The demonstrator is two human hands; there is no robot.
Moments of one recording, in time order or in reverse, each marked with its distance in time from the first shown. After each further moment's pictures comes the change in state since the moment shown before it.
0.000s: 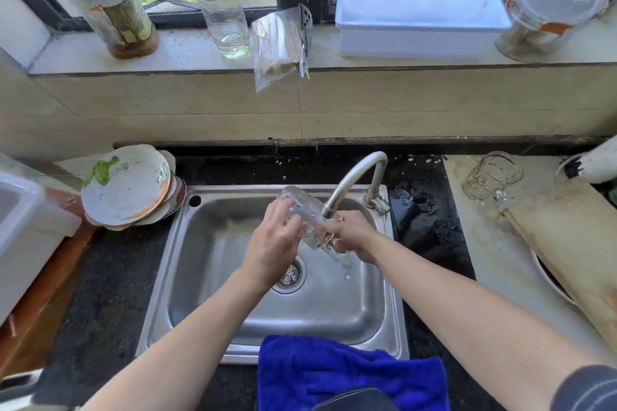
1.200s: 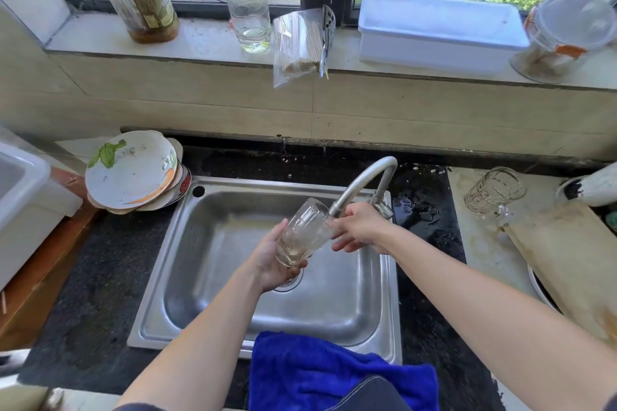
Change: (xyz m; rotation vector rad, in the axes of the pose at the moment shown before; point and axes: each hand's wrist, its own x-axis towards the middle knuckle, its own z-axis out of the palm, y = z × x) left_hand -0.021 -0.025 0.038 -1.664 -0.486 -1.390; right_hand -0.018 -0.034 -0.009 -0.325 -0.030 0.048
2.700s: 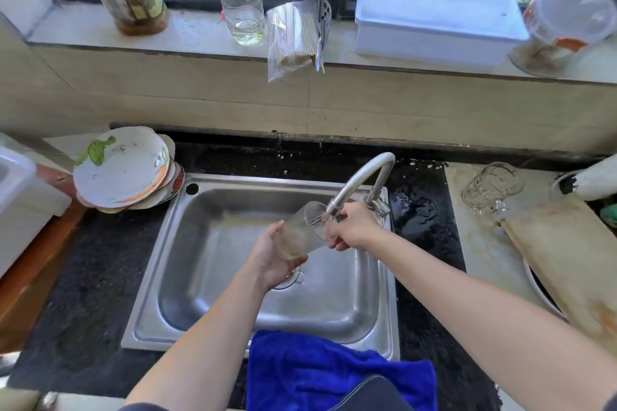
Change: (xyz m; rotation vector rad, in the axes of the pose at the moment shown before) left_hand 0.019 -0.007 0.000 -0.176 0.069 0.100; right_hand 0.002 0.008 0.013 -0.092 0.137 -0.112
